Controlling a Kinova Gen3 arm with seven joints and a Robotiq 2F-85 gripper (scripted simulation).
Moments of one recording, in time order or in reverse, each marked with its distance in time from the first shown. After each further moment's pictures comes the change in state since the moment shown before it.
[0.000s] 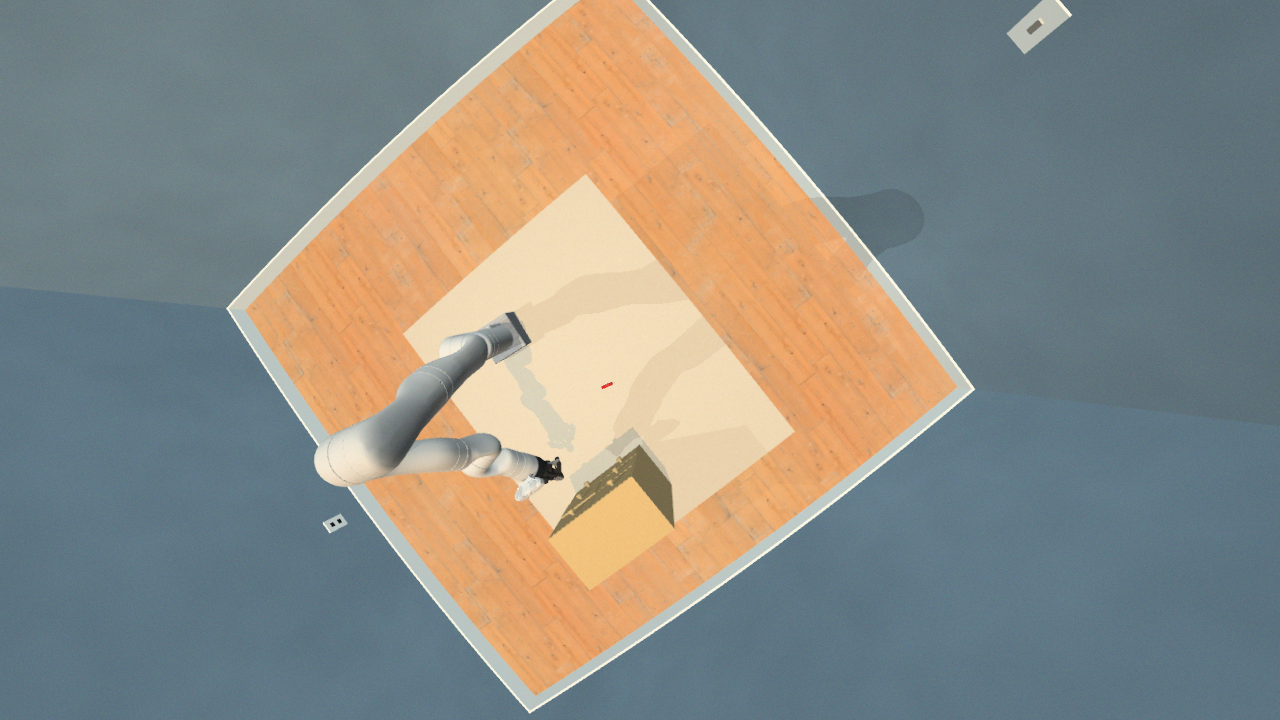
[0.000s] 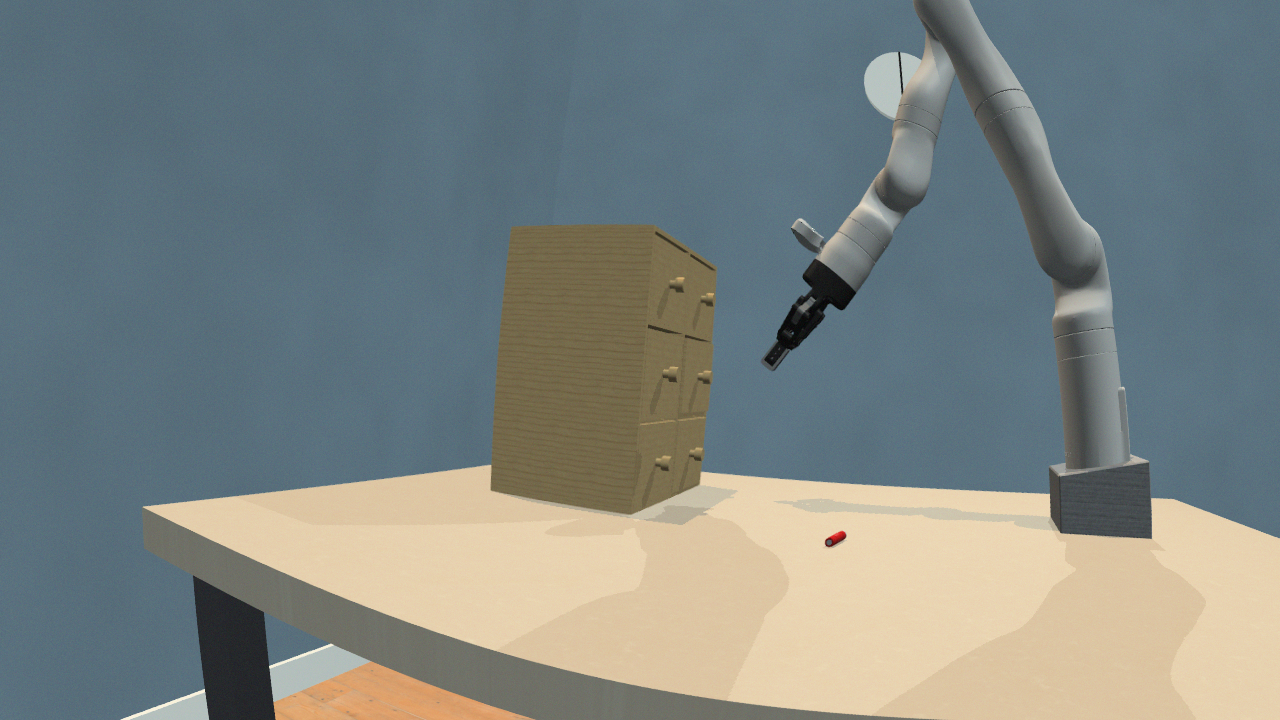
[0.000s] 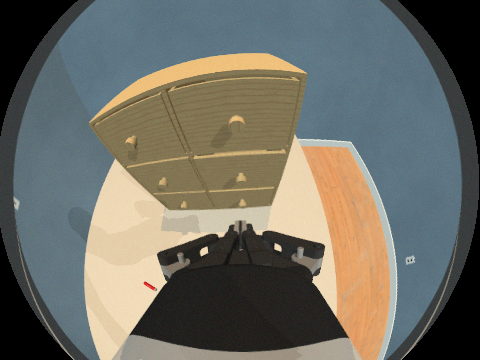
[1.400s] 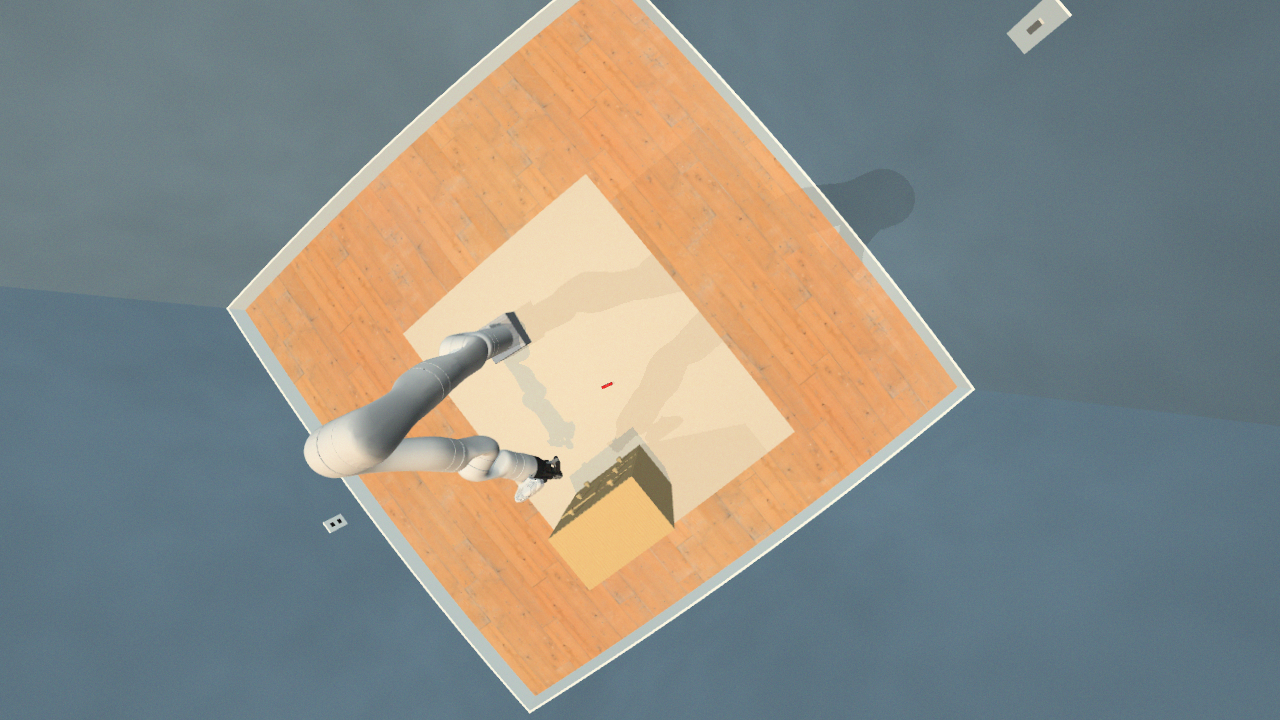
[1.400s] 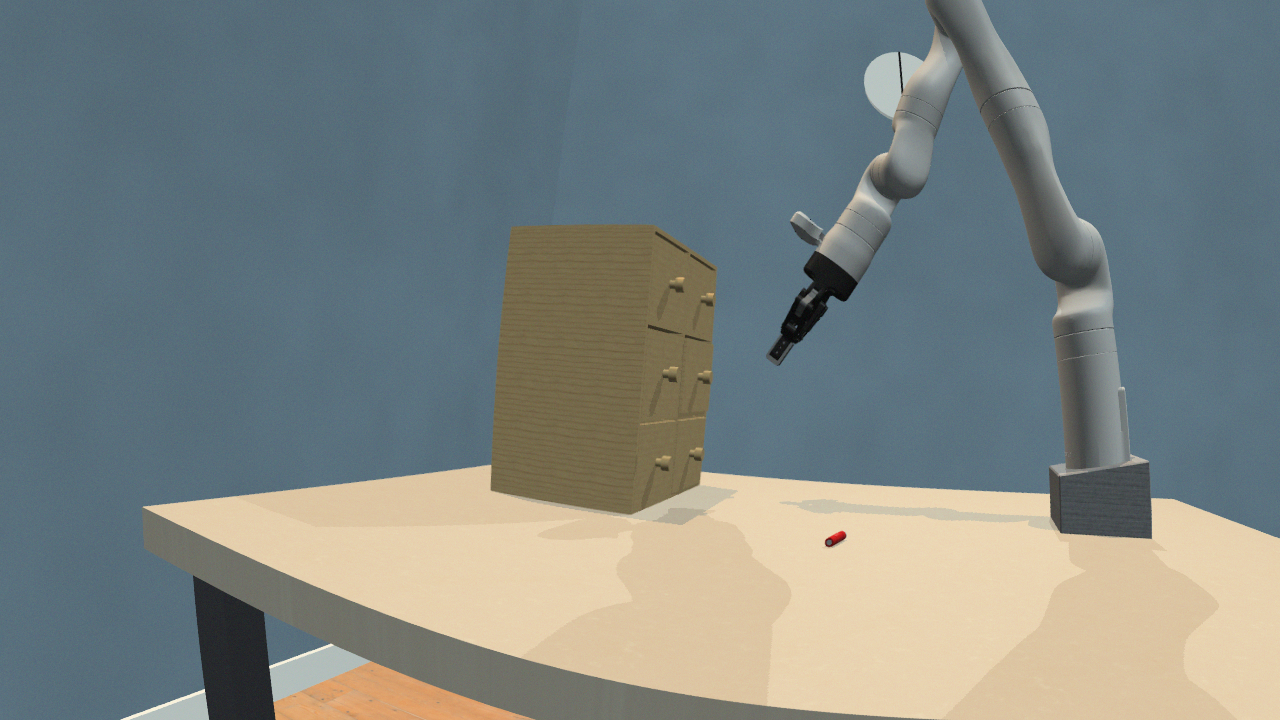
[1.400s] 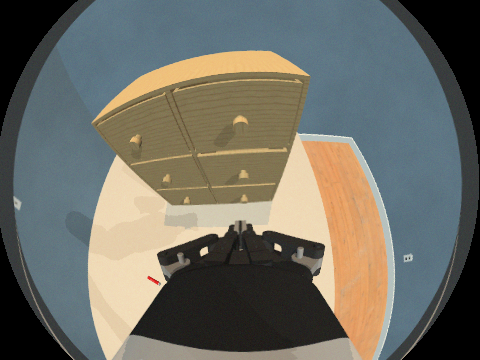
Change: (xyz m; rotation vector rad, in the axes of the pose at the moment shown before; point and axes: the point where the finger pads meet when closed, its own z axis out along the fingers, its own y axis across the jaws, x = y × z) arm -0.001 -0.004 -0.010 0.006 -0.046 -0.003
